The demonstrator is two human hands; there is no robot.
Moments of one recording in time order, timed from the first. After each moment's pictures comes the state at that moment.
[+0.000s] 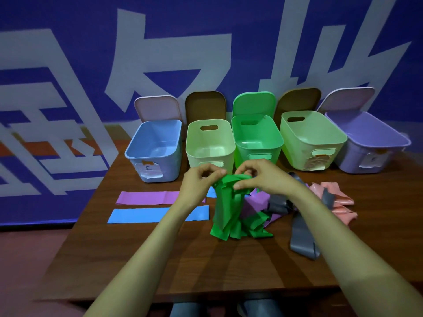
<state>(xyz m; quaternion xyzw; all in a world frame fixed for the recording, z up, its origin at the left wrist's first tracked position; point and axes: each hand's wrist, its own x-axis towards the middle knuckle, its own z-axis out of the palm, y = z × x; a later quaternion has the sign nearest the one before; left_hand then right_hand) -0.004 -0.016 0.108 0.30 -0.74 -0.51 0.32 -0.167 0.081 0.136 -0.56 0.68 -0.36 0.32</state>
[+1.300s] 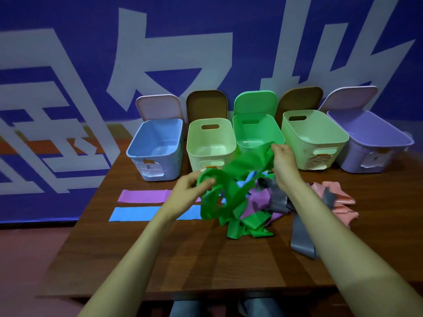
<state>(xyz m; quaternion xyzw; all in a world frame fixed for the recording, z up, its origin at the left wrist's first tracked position) 0.026 -0.024 0.094 0.26 -0.77 -0.52 0.26 -0.204 0.053 0.113 -0.19 0.68 -0.67 0.22</state>
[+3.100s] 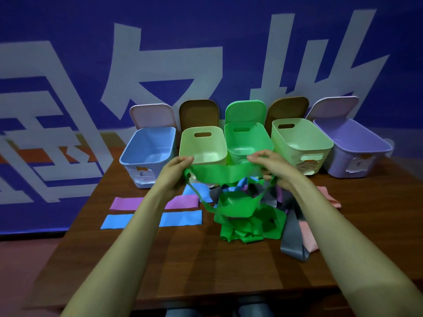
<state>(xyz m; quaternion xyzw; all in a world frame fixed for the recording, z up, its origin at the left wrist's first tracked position) 0.000 -0.059 0.125 0.40 -0.52 -0.70 0.29 -0.220 0.076 0.135 -0.33 0.70 -0.51 0.38</state>
